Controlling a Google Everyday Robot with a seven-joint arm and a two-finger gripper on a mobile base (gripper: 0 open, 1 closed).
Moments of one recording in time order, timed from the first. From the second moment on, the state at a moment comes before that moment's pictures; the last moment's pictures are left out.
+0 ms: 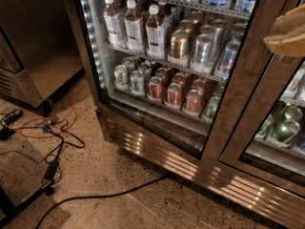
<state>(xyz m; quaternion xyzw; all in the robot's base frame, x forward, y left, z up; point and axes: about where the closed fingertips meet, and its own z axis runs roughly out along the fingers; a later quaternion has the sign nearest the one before) 0.478 -0.225 1.029 -0.57 0.70 0.11 0.42</state>
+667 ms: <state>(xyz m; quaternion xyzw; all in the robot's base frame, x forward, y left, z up) 0.484 -0.216 1.027 -0.58 0.70 0.11 0.41</state>
